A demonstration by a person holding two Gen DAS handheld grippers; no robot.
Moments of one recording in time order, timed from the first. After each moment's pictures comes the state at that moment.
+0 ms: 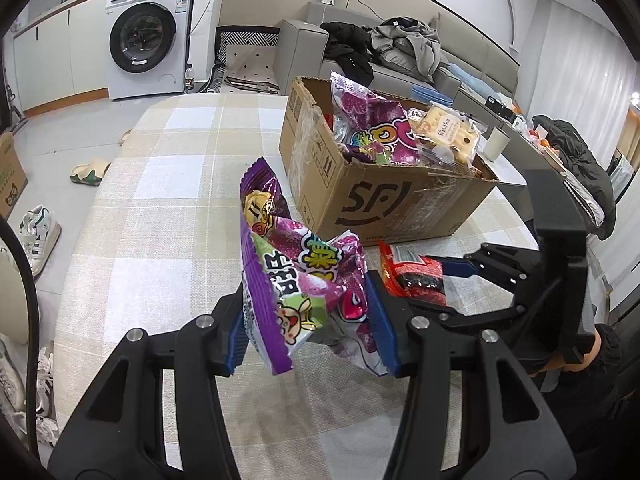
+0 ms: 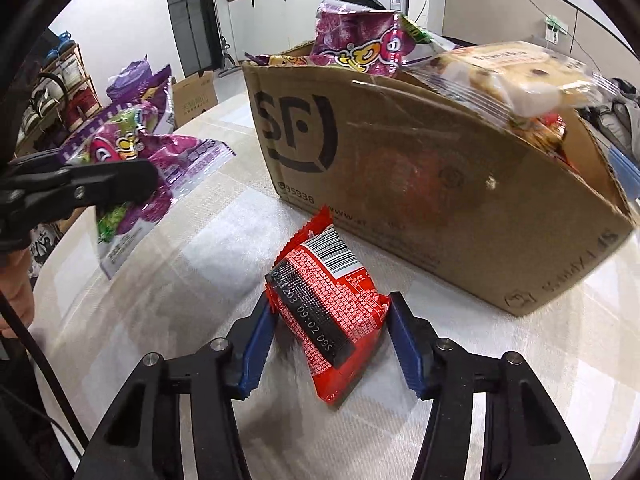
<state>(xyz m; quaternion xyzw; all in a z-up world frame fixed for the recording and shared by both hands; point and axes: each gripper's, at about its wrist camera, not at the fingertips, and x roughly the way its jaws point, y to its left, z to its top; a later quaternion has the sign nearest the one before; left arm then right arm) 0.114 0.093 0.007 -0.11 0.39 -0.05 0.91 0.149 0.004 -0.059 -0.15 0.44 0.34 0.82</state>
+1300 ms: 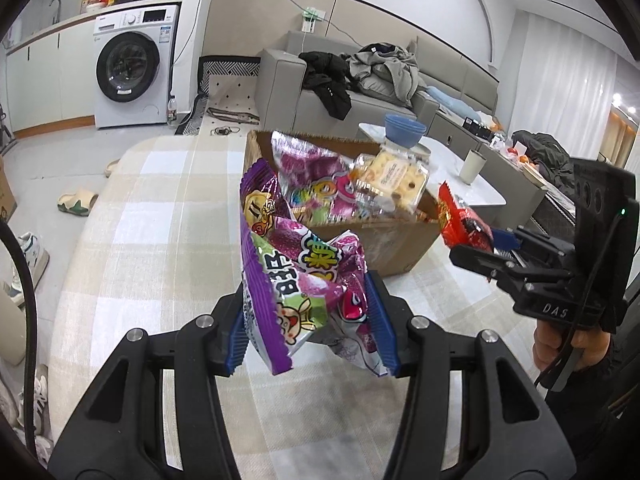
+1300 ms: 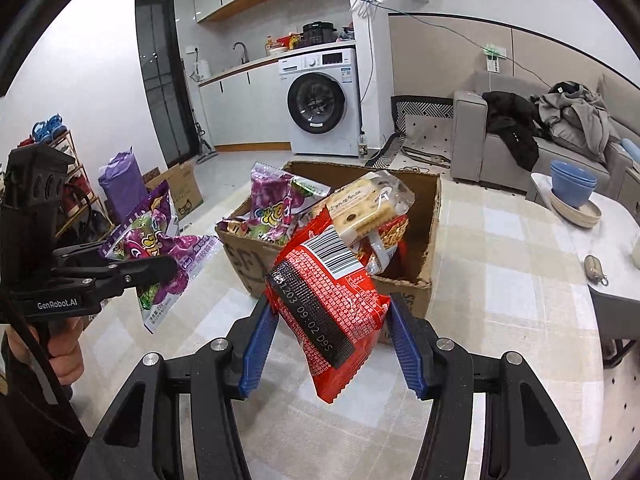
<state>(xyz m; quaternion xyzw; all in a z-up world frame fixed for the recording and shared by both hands) 0.097 0.077 0.056 -0.11 0.34 -0.08 0.93 0.148 -0.102 0.050 -0.05 0.34 0.31 0.89</state>
